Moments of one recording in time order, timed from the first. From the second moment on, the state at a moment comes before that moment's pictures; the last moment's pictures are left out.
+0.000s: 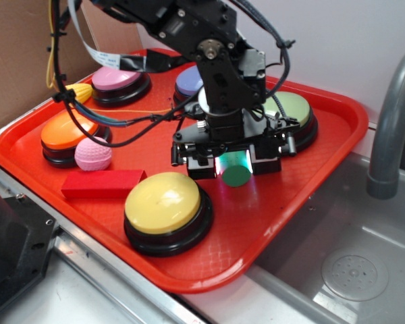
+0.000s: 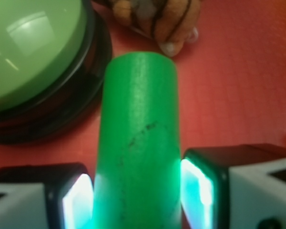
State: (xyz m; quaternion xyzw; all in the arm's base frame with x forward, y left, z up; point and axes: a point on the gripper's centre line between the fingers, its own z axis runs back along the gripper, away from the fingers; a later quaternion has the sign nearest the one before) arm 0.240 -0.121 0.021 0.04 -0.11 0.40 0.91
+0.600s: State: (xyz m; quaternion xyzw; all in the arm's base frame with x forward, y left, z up) arm 0.245 -0.088 0.085 -0.01 -0.12 0.25 0.96
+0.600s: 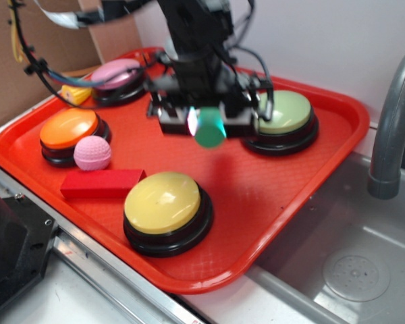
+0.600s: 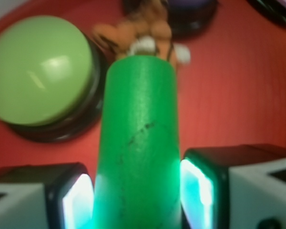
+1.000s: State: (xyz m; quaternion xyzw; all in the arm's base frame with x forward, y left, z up) arm 0.253 -0.047 0.131 -0.06 -0.10 0.12 0.99
